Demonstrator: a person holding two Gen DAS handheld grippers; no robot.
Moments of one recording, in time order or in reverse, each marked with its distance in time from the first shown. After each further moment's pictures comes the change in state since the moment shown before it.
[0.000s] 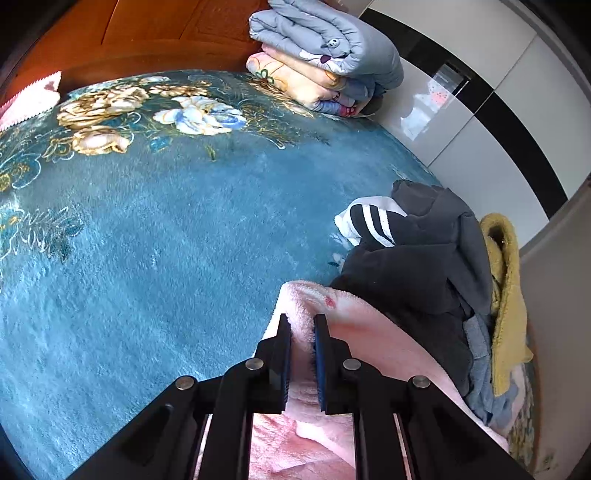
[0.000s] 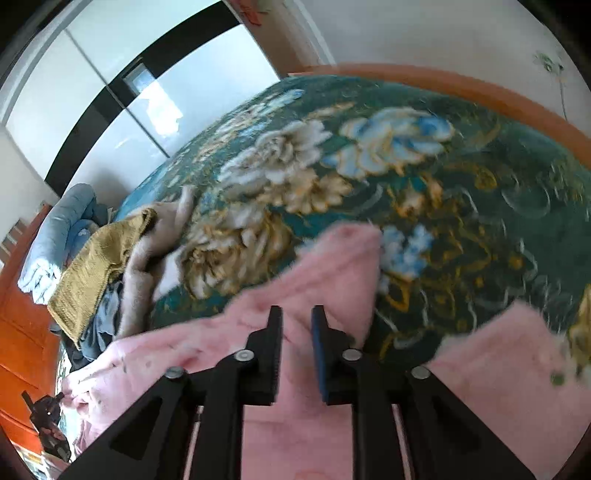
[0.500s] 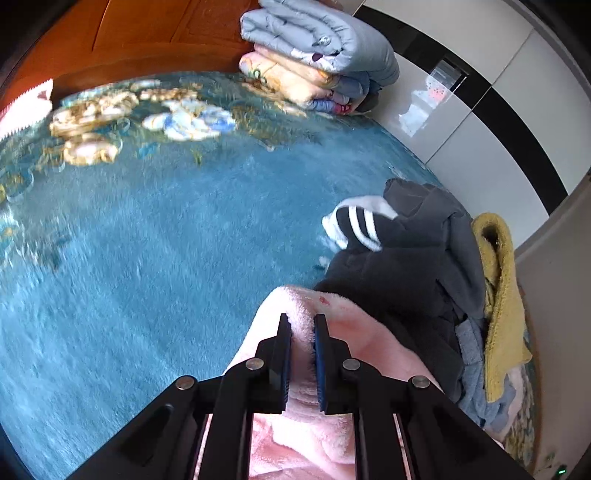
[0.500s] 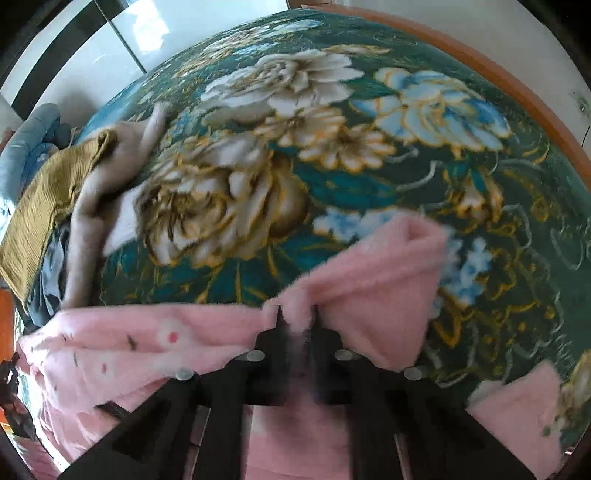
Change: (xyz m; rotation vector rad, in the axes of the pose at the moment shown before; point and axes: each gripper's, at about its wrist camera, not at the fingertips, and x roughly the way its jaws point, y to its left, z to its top) left arm -0.005 -0.023 0.015 0.027 -0.024 0.012; right arm 0.080 0.041 0.035 -0.135 0.259 -0.168
